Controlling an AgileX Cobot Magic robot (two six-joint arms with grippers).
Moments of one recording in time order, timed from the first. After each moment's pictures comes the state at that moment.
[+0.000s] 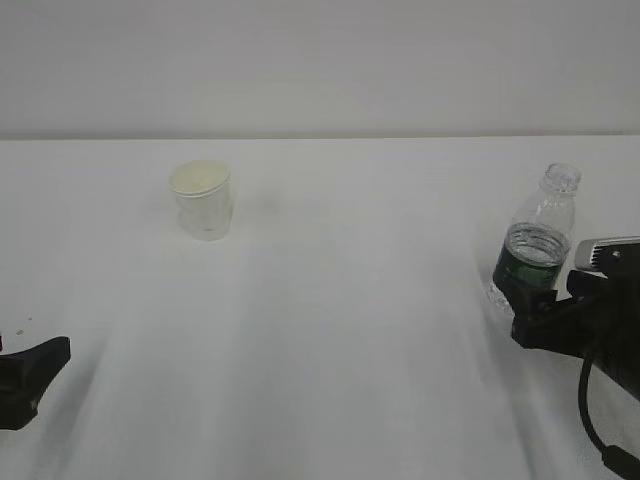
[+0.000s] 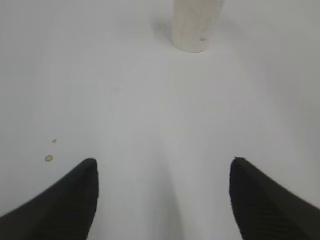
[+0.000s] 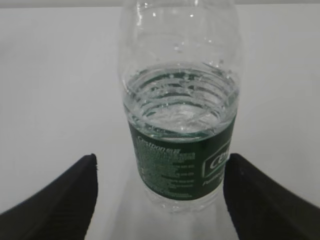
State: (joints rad) left arm -0.19 1.66 -0.01 0.08 -1.15 -0.15; right arm 0.21 1.90 -0.28 0.05 -1.15 0.04
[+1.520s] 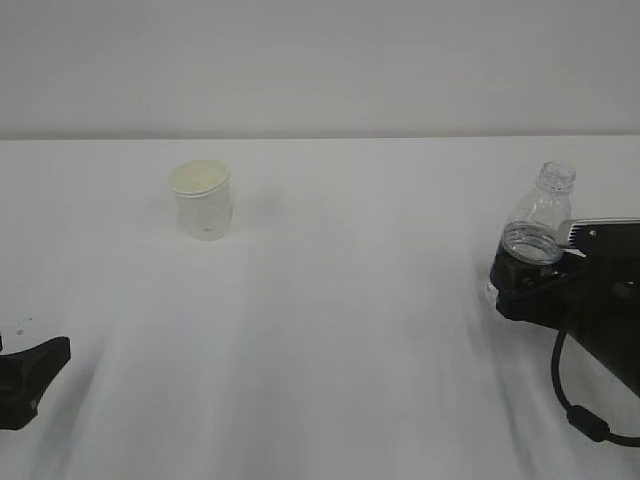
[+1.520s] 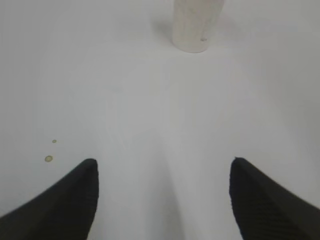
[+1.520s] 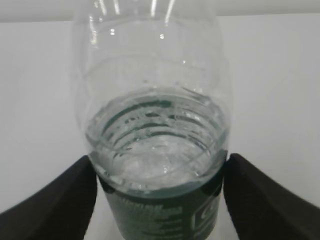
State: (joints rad) left arm -0.19 1.66 -0.01 0.08 -1.15 -0.15; right arm 0.21 1.99 -0.41 0.11 -1.15 0.03
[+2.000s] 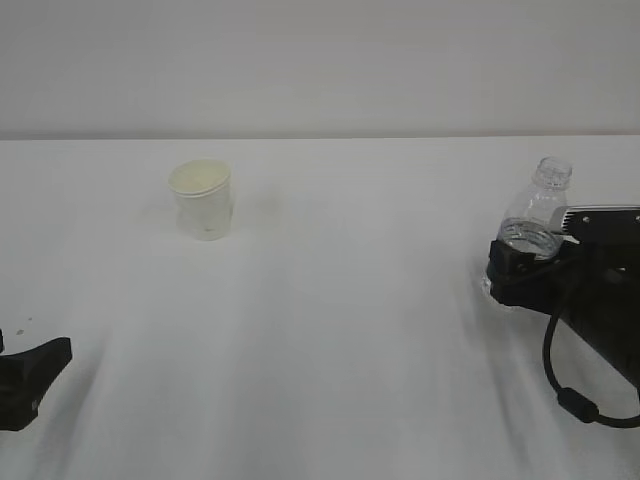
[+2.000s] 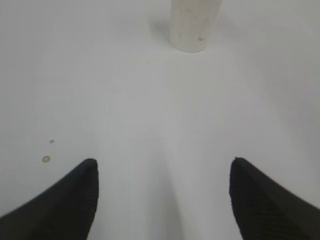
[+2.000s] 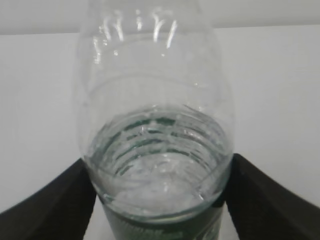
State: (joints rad) left arm -0.19 1.66 -0.01 0.09 -1.15 -0.15; right arm 0.21 1.99 -0.45 0.11 -1.13 0.03
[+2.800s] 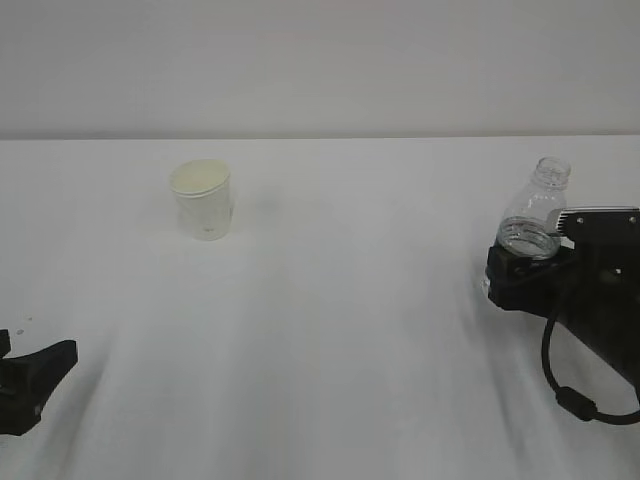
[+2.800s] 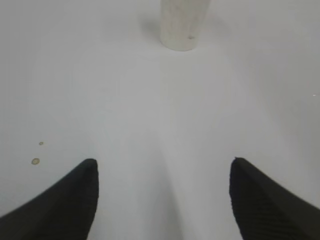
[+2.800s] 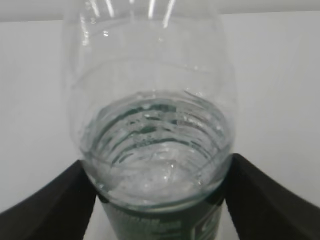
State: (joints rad) left arm -0.19 1.66 -0.01 0.12 -1.15 -0.15; right arm 0.21 1.99 -0.47 0.11 -1.08 0.03
